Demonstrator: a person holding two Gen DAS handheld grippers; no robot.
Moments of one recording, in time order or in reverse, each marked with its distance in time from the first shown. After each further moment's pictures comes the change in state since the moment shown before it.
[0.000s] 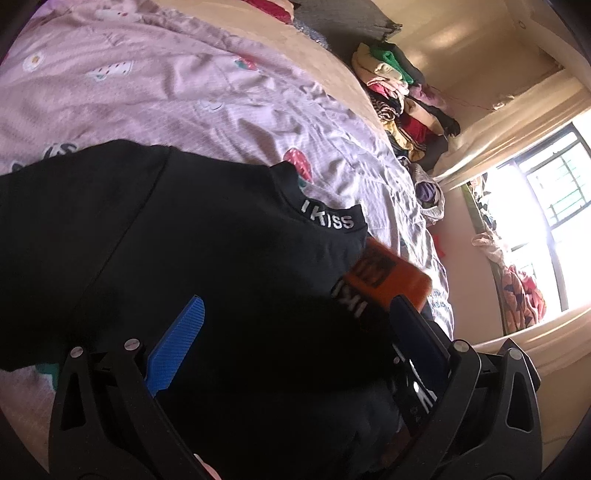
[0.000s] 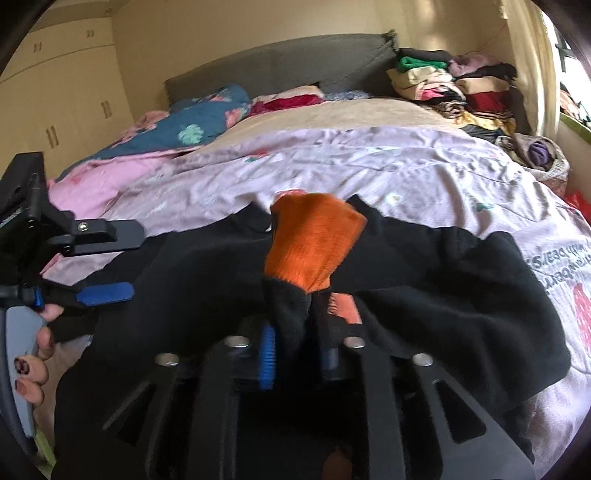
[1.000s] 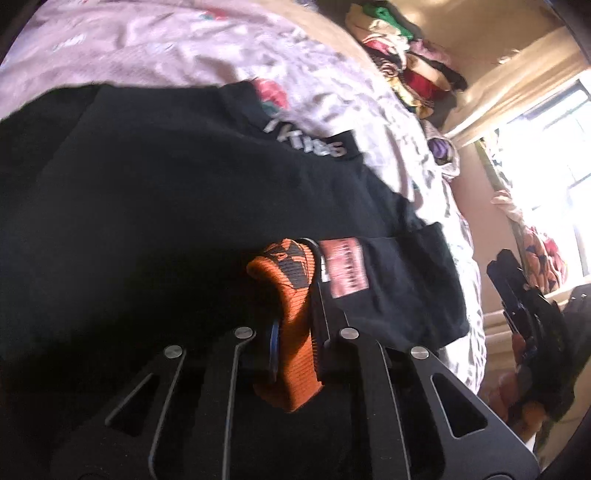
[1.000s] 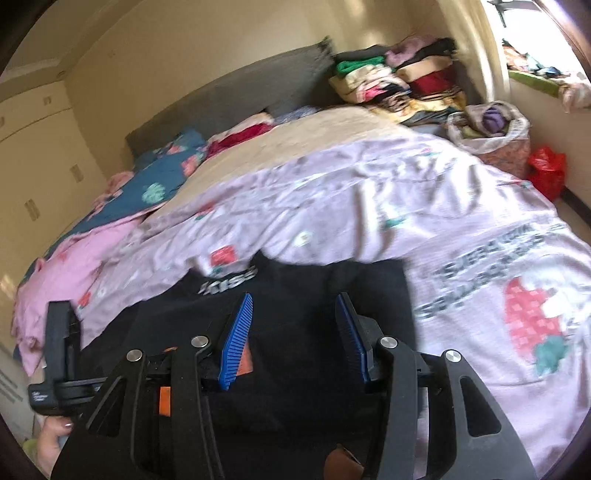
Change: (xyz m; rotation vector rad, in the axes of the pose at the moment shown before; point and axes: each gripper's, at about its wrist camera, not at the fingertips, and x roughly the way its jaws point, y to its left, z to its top) left arm 0.056 -0.047 -0.042 0.113 0.097 0.076; right arm -0.078 -0.120 0.028 0.243 -0.101 -0.080
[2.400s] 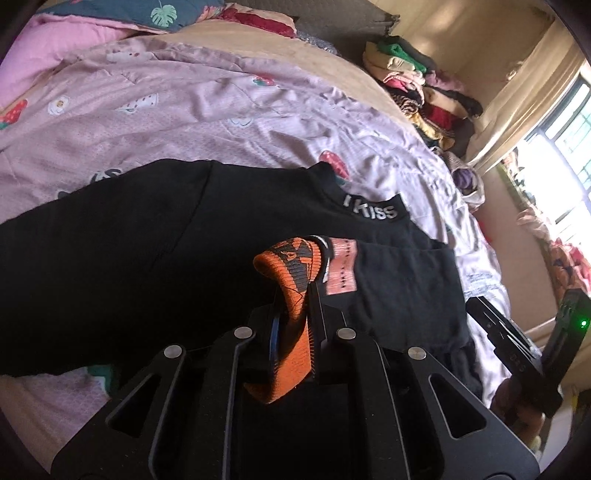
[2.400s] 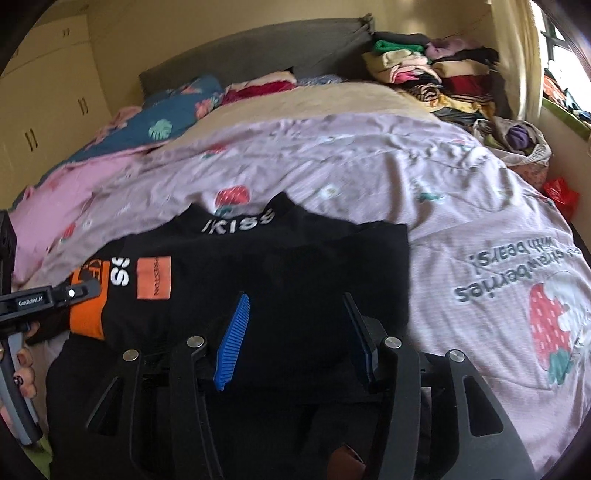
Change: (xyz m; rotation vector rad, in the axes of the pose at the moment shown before) left arm -0.062 0.053 0.012 0.028 -0.156 0.159; right arm 0.050 0.052 -0.033 -0.213 0.172 -0.017
